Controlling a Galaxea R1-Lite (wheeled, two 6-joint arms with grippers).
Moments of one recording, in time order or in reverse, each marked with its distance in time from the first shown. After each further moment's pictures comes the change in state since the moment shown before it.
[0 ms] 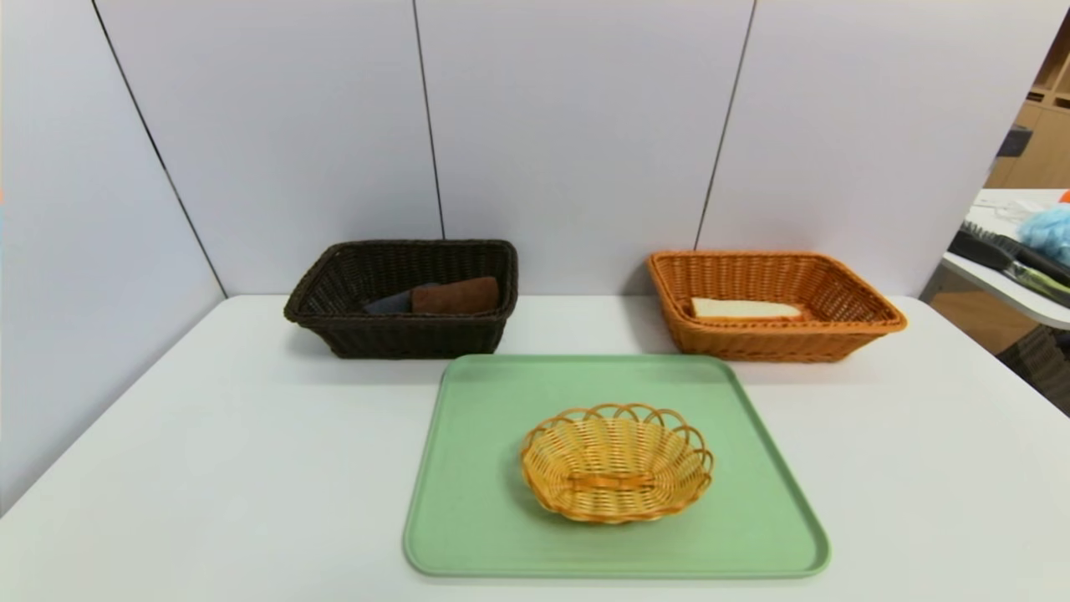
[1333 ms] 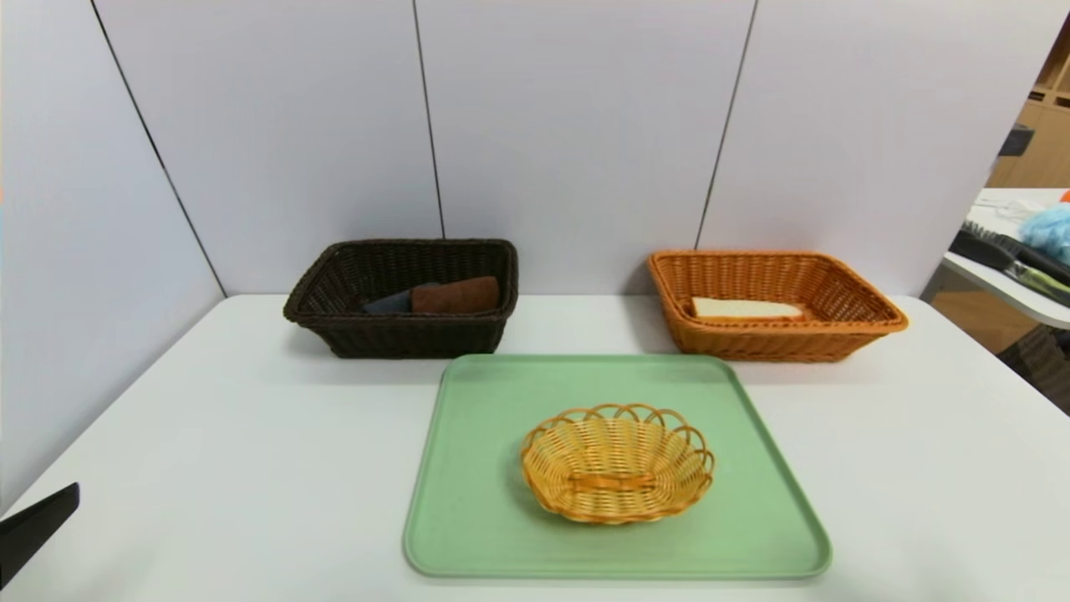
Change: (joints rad) left arm -0.146 0.539 -0.417 0.056 0.106 -0.083; right arm 0.081 0.324 -0.005 -0.227 -0.044 0.033
